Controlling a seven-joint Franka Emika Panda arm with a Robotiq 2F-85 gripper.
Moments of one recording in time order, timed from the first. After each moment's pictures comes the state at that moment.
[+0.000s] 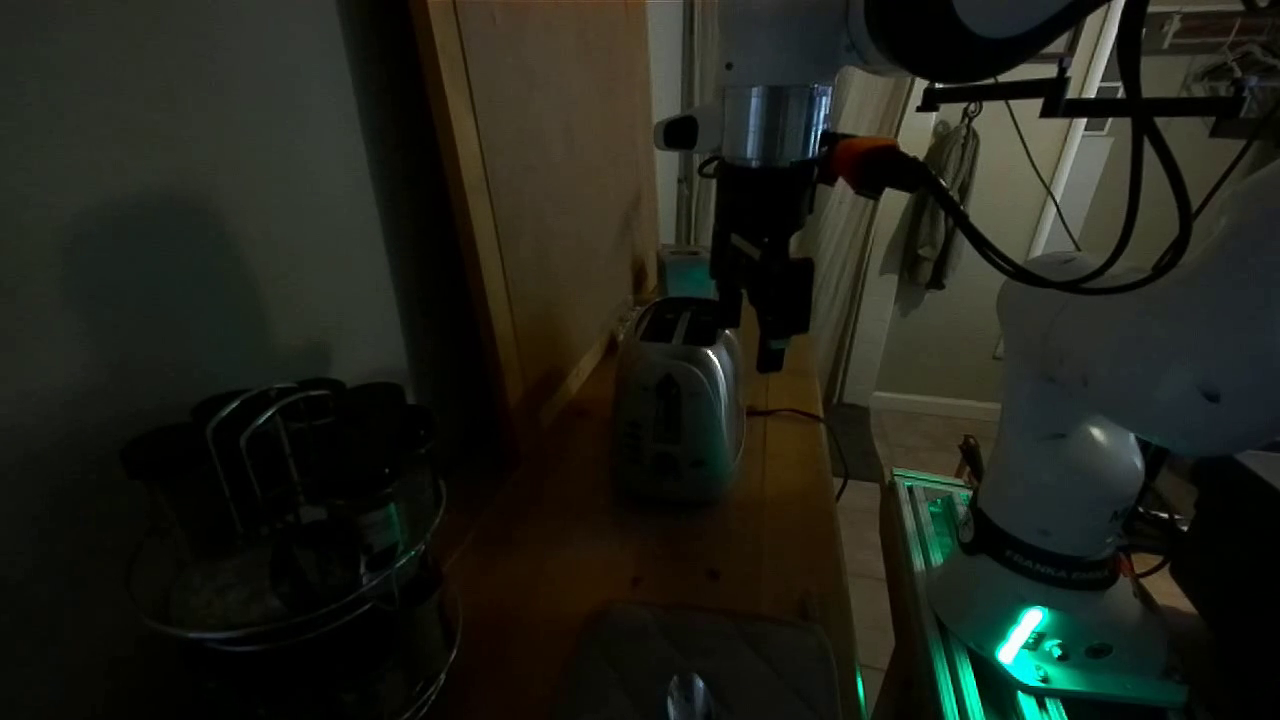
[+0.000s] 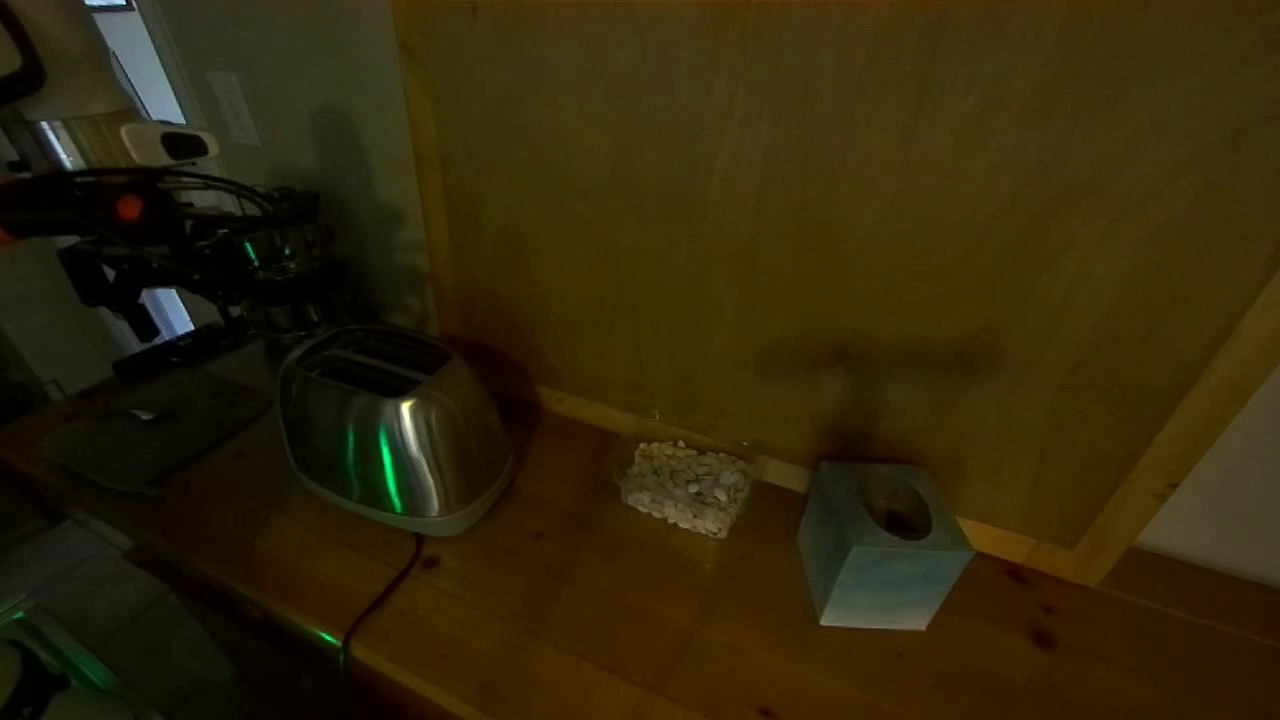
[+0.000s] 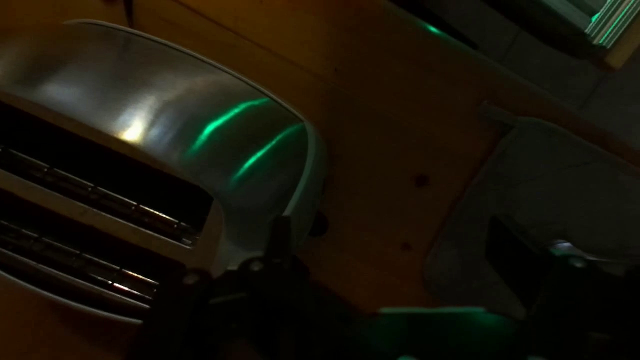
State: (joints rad) arm 0.17 -0.81 0.04 -2.68 -0.05 1.87 -0.31
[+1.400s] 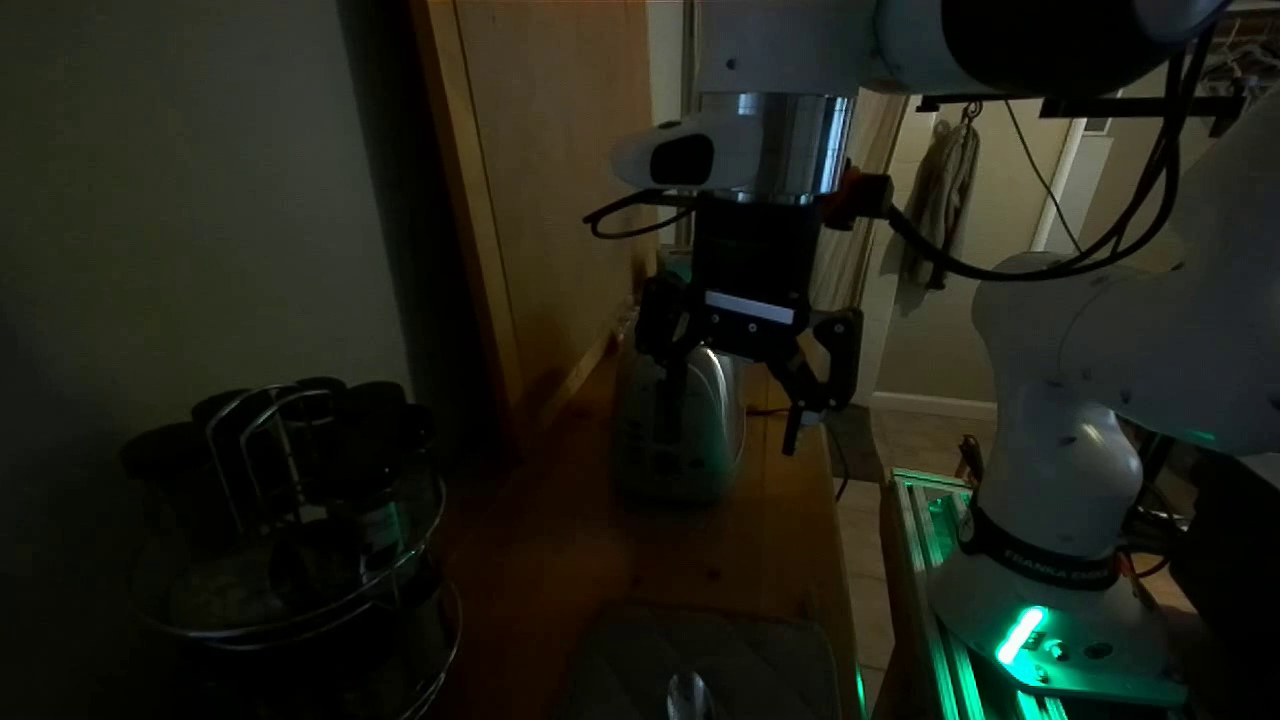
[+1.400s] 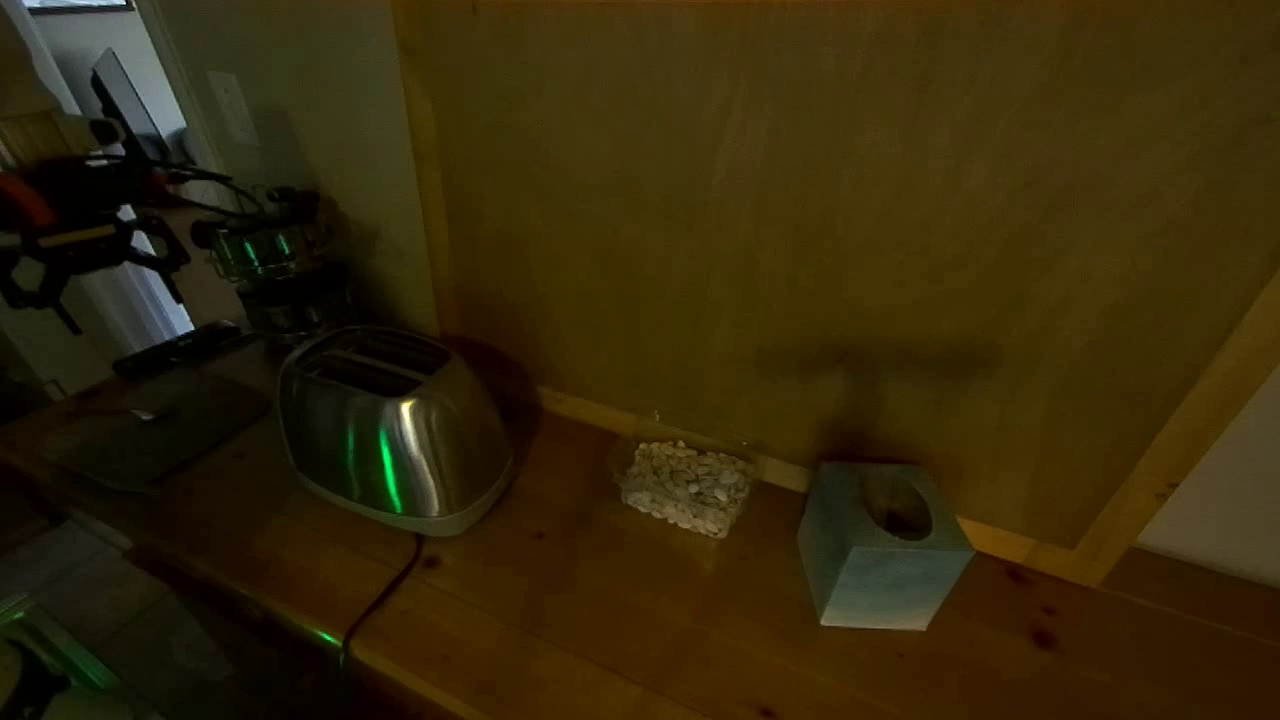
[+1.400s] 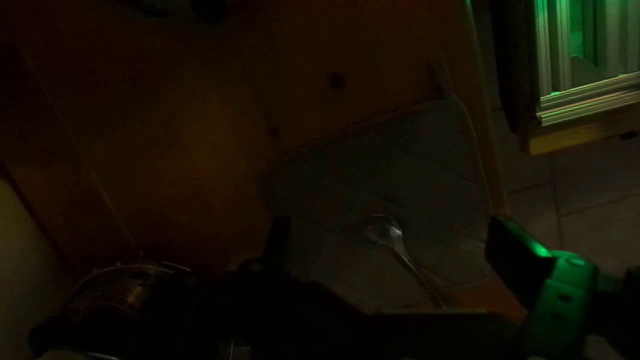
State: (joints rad) arm 0.50 -0.68 0.05 -2.64 0.00 2.00 -0.75
